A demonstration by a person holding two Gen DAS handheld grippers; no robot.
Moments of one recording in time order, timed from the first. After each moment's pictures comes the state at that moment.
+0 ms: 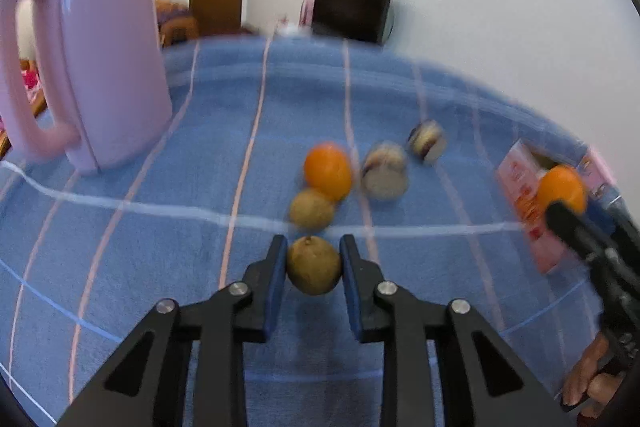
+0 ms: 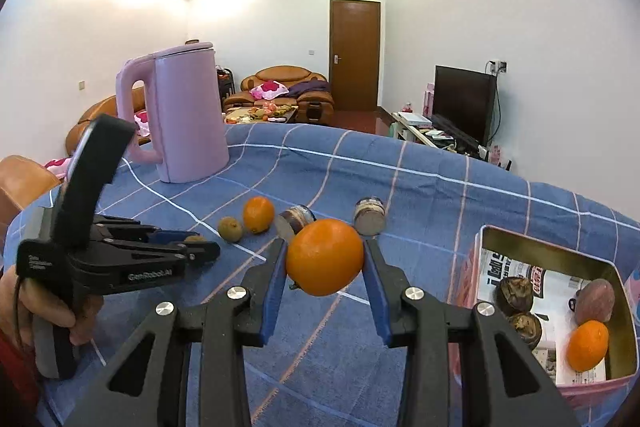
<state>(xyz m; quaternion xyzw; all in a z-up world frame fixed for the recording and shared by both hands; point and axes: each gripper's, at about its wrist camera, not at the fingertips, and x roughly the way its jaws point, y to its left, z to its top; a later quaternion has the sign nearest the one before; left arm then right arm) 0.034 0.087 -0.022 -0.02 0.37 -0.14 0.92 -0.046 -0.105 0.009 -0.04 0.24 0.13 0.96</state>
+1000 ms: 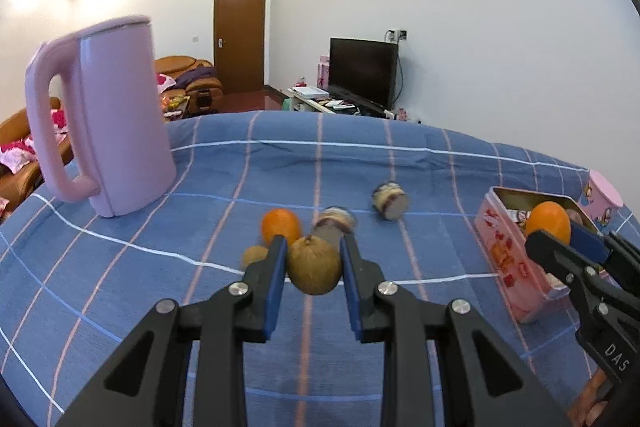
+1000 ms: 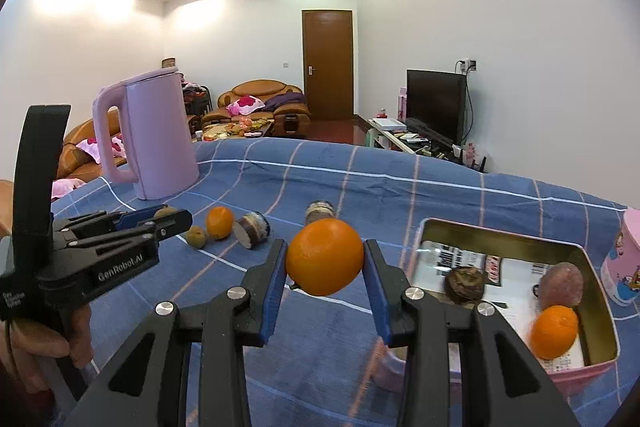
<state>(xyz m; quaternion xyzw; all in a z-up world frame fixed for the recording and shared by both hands) -0.004 0.030 -0.002 -0.01 0.28 -0.09 0.96 -0.061 -0.152 0.011 -0.01 0.22 0.09 0.97</state>
